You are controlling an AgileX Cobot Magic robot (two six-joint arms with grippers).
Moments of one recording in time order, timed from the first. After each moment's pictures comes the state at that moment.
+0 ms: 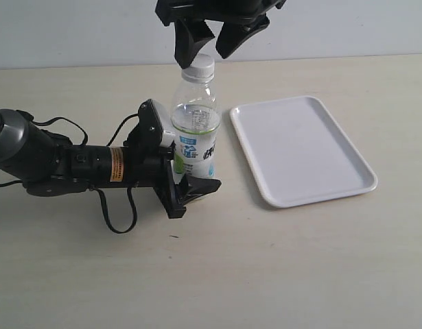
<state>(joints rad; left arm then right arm) -0.42 2.21 -0.93 1.00 -0.93 -0.29 0.42 1.95 -1.90 0.24 1.22 -0.09</state>
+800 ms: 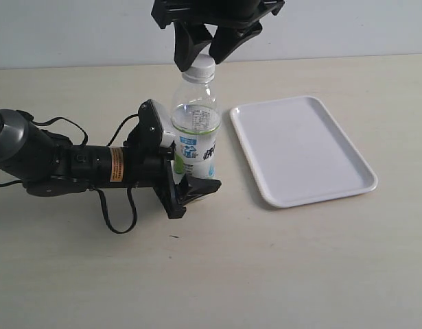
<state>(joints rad) -0.42 2.21 -0.93 1.00 -0.93 -0.29 0.42 1.96 -1.90 0.26 1.23 -0.09</state>
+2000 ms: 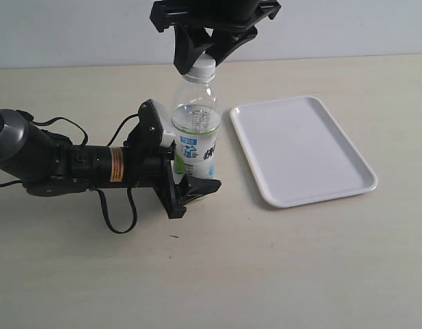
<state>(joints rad) -0.42 2.21 -0.93 1.00 -0.93 -0.29 0.42 1.97 -1.90 0.28 1.23 -0.10</state>
